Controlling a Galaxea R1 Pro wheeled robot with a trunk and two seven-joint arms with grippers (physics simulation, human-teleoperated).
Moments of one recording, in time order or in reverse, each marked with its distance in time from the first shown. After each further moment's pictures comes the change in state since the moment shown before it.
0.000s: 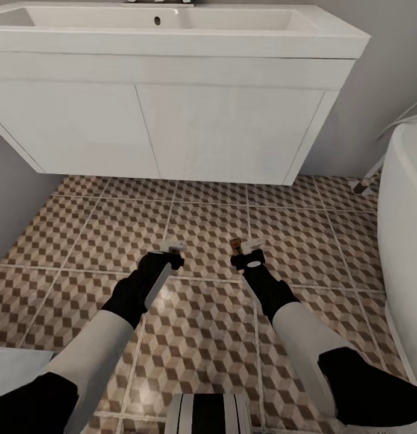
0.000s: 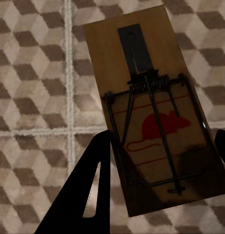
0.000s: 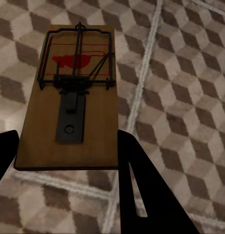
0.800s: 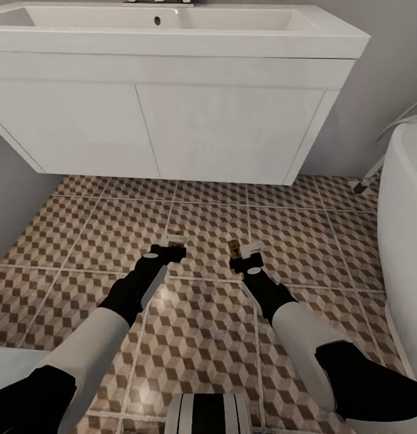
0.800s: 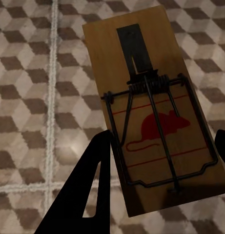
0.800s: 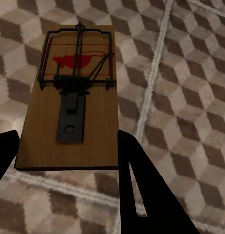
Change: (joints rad) left arm -0.019 0.030 -0.010 0.086 0.001 -0.296 -0.135; right arm -0.024 0.000 0.000 0.134 -0.005 -0.158 0.004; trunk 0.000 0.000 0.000
